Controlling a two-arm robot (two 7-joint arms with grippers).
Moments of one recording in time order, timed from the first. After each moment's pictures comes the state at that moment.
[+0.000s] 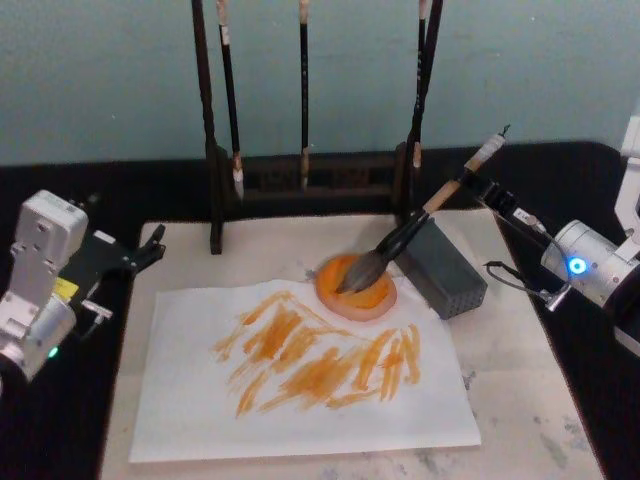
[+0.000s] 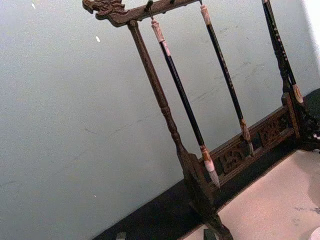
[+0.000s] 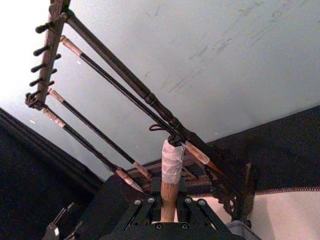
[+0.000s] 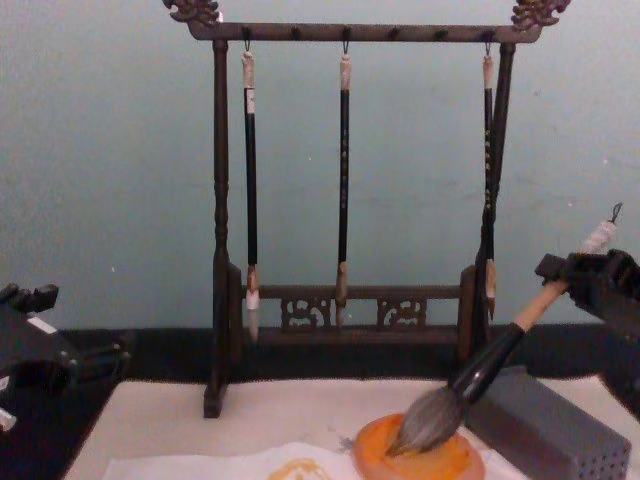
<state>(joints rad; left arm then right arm) -0.20 0.60 0.45 -1.41 -0.25 -0.12 0.03 0.47 0.40 -0.37 -1.02 1.19 0.24 0.57</state>
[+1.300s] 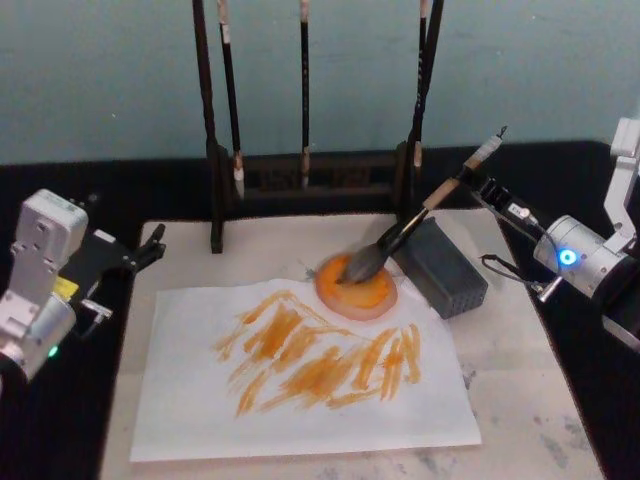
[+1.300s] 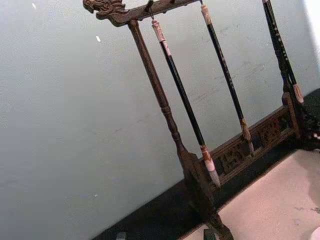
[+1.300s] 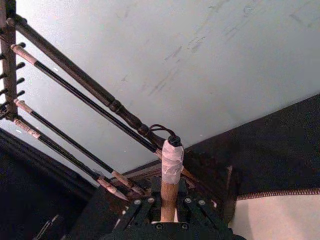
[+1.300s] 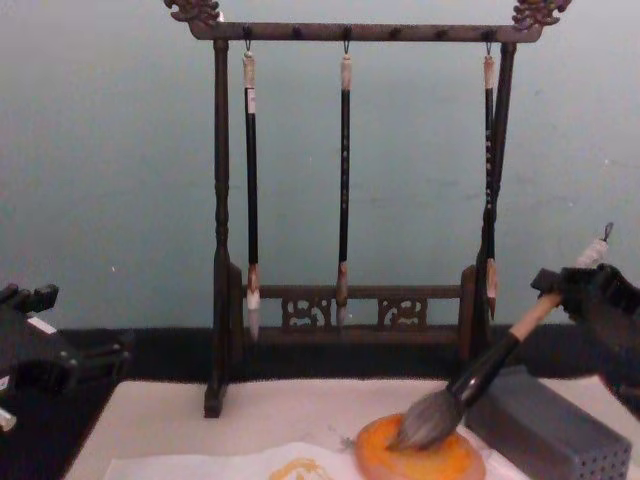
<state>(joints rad) -0.20 0.60 0.45 -1.41 -0.25 -0.12 0.03 0.59 0.35 -0.41 -0.80 1.20 0.23 0.62</state>
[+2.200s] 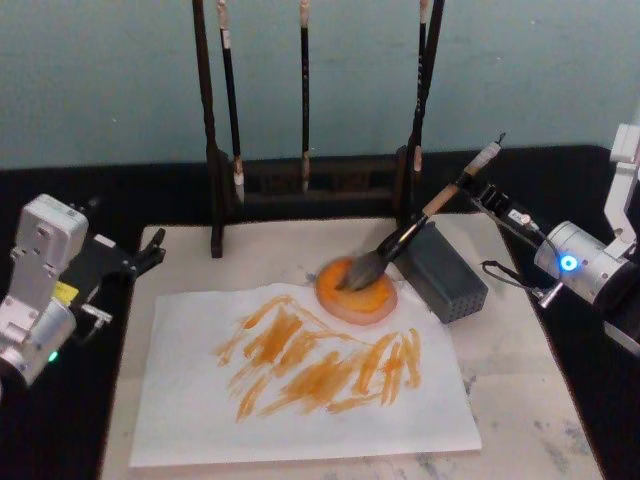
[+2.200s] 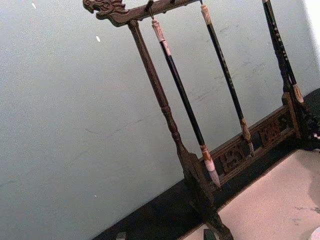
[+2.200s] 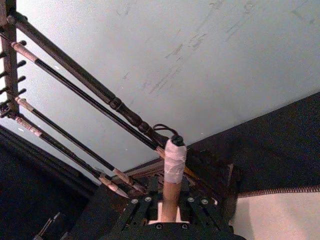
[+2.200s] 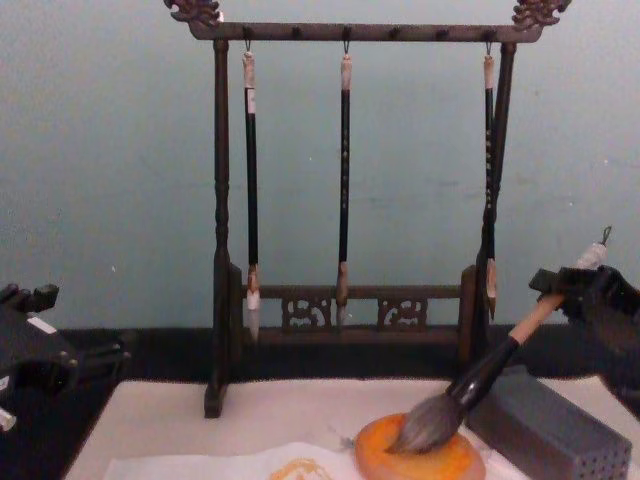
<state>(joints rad) -0.20 0.60 0.45 -1.41 -0.25 -0.12 0.03 0.59 0.35 -0.39 -0.79 1.18 0.24 0.63</state>
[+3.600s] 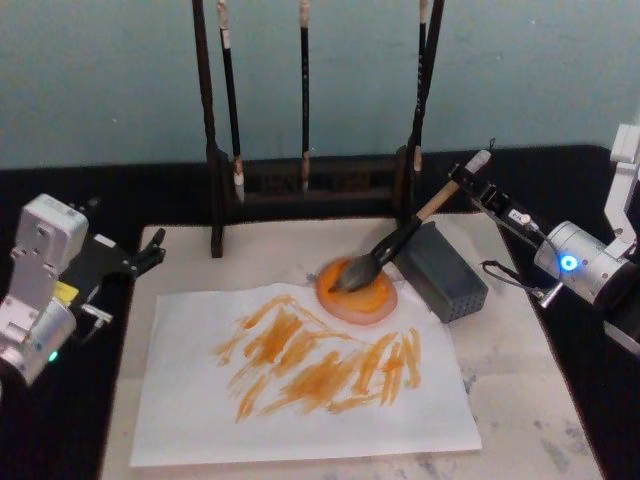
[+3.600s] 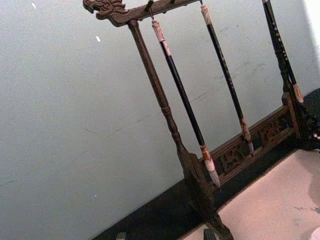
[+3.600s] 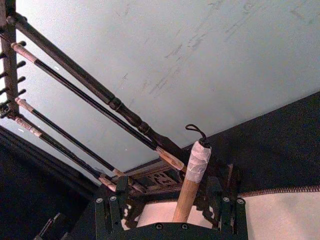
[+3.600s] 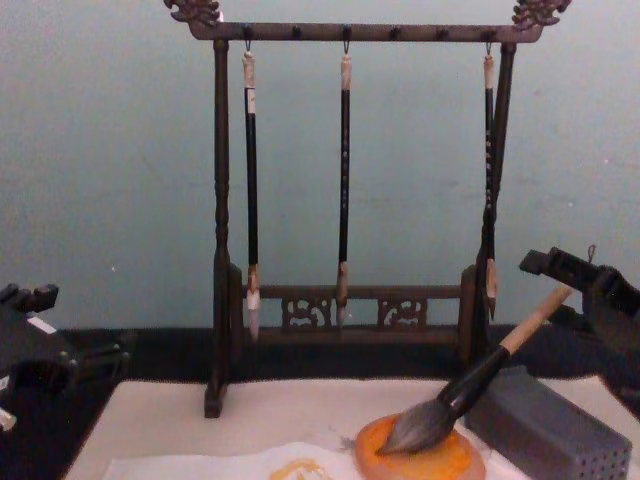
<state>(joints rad) -0.20 0.60 0.45 -1.41 -0.25 -0.12 0.03 0.59 0.35 -0.39 -0.79 1.19 0.24 0.63</state>
